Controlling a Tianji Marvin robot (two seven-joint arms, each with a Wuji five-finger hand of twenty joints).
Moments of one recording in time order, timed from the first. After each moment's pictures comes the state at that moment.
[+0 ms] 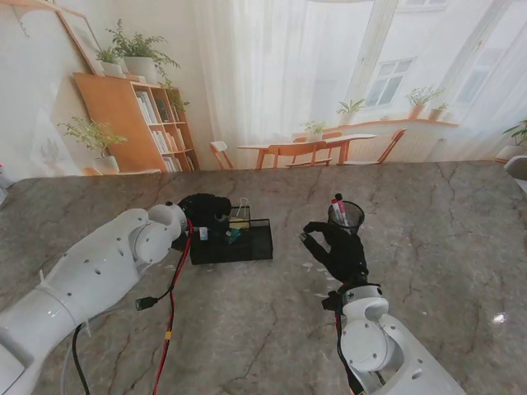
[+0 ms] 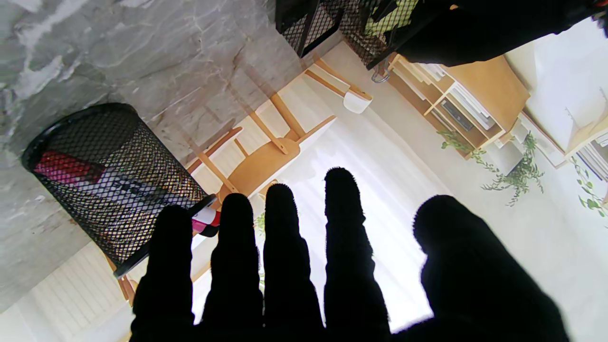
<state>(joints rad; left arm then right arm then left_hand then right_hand) 0.88 -1.13 -0.68 -0.99 0.64 -0.16 -0.09 -1.63 -1.20 1.15 -1.55 -0.57 0.00 -0.47 1.03 -0.29 -0.19 -0.08 0.46 0.29 0.63 0.73 0.76 0.18 0.33 0.79 0.71 0.15 0.58 0.67 0.52 0.08 1.11 0.68 0.52 -0.17 0.41 -0.01 0.63 0.01 0.36 0.71 0.71 0.16 0.17 0.52 0.56 0.13 0.19 0.42 0.08 0.29 0.97 0.41</state>
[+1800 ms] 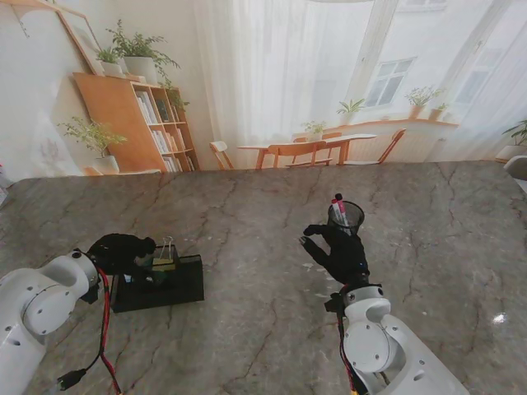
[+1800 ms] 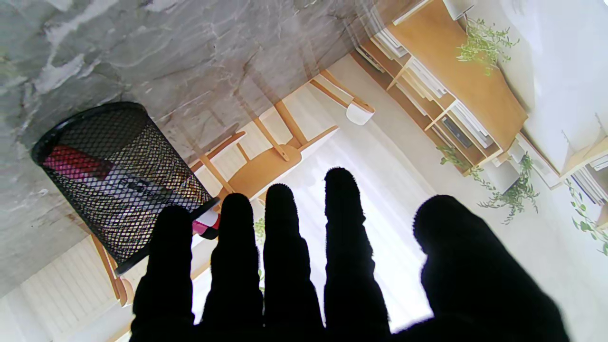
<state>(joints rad) 1.58 -1.00 -1.49 -1.55 1.09 -0.39 -0.28 -1.63 -1.19 1.15 -1.55 -0.62 0.00 -0.45 1.03 -0.30 -0.19 -0.08 0.46 0.30 0.64 0.73 0.78 0.18 0.32 0.78 0.76 0.14 0.61 0.73 0.56 0.08 1.07 0.70 0.52 -0.17 0.41 -0.01 0.63 0.01 0.36 0.71 0.71 0.16 0.17 0.52 0.56 0.13 0.19 0.42 0.08 0.29 0.97 0.41</state>
